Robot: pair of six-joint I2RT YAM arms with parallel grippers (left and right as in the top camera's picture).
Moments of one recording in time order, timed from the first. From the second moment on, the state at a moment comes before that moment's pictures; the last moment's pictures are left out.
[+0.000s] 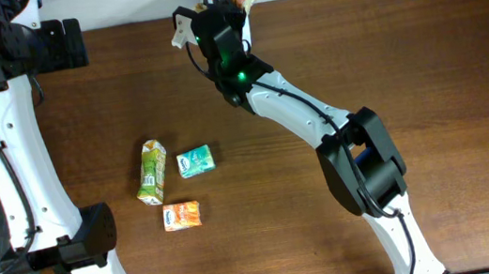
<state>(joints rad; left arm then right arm) 0.07 2.11 2.82 -1.64 -0.13 0.05 0.57 2.36 1.95 0.14 0.68 -1.28</state>
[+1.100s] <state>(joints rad) 0.07 2.11 2.82 -1.64 -0.13 0.05 0.54 2.37 1.95 0.24 0.70 -1.30</state>
